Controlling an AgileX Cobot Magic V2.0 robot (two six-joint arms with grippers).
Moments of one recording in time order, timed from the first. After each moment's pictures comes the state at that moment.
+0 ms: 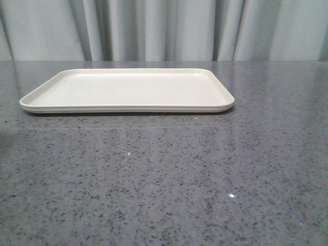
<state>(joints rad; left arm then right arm) -0.06 0.01 -0.28 -0.09 0.35 -0.13 0.19 0.03 -0.21 -0.03 0.22 0.00</state>
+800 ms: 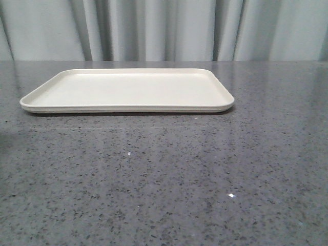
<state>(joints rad) -0.06 0.61 -0.92 -0.11 1.03 -0.13 0.19 0.44 -0.72 0.04 0.79 0.00</state>
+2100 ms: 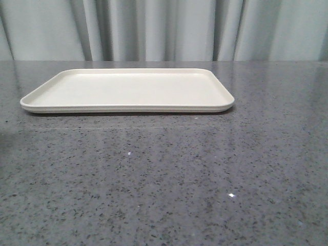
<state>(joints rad) -0.06 0.82 -0.92 -0.07 1.10 -0.12 0.19 0.44 -0.72 0.05 0.80 0.00</state>
